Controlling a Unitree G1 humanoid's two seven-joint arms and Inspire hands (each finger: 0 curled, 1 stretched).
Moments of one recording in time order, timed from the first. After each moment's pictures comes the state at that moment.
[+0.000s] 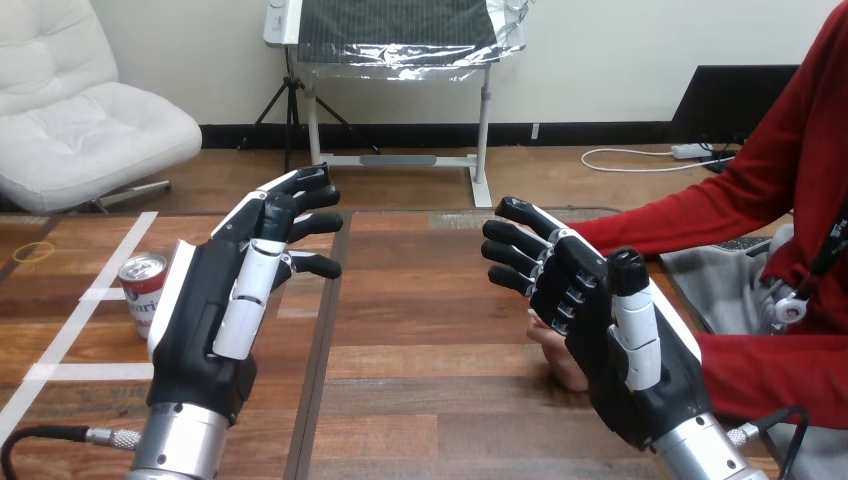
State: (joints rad) left arm 0.19 0.10 0.03 -0.27 -0.08 -0.17 -0.16; right arm 0.14 -0.16 0.03 -0.09 0.32 -0.19 0.45
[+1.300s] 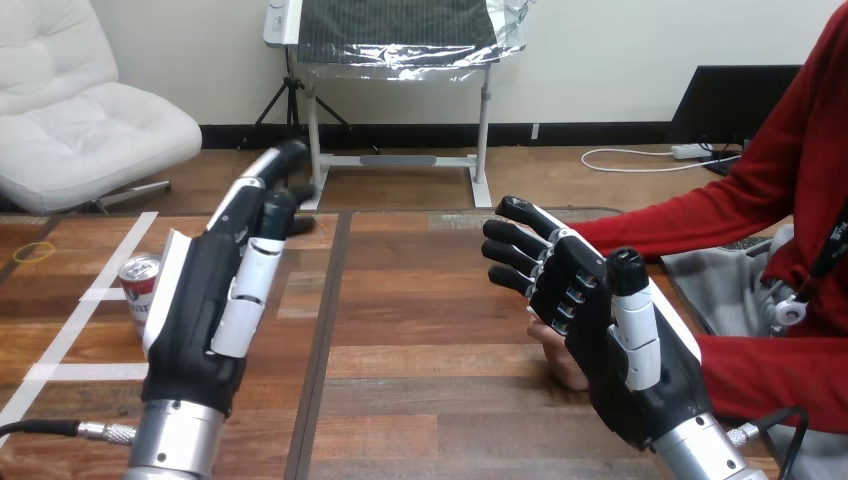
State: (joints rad) left arm 0.16 0.12 0.05 -0.19 0.02 -0.30 -0.11; right arm 0.14 -0.16 0.03 -0.09 0.32 -0.19 0.45
